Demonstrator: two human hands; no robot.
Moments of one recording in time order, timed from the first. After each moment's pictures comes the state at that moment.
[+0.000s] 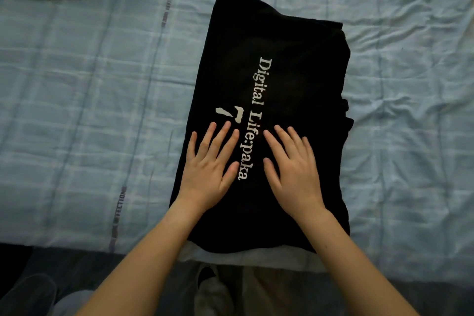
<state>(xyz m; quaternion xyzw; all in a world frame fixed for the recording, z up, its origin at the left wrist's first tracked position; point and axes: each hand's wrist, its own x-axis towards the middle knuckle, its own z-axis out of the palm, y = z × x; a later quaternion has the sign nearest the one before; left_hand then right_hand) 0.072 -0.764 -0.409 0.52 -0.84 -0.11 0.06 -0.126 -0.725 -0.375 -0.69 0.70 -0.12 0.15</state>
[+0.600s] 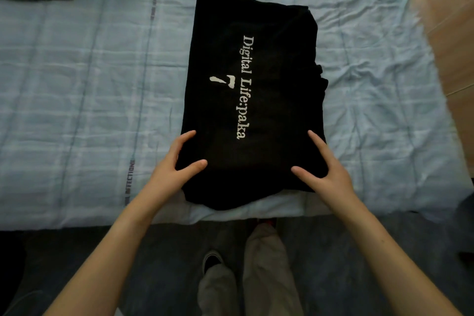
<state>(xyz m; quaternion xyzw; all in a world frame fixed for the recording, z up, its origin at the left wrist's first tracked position) 0.159 -0.705 -0.358 0.55 -0.55 -0.59 0.20 -0.162 -0.604 -0.351 -0.44 0.75 -0.31 0.39</state>
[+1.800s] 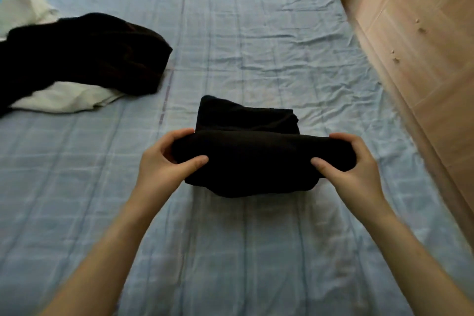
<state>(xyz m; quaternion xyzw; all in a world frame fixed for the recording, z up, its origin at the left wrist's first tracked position) 0.089 -0.867 -0.240 0.51 -0.61 -0.45 0.41 -0.228 -0.766 -0.233 -0.44 0.69 -0.51 0.26</state>
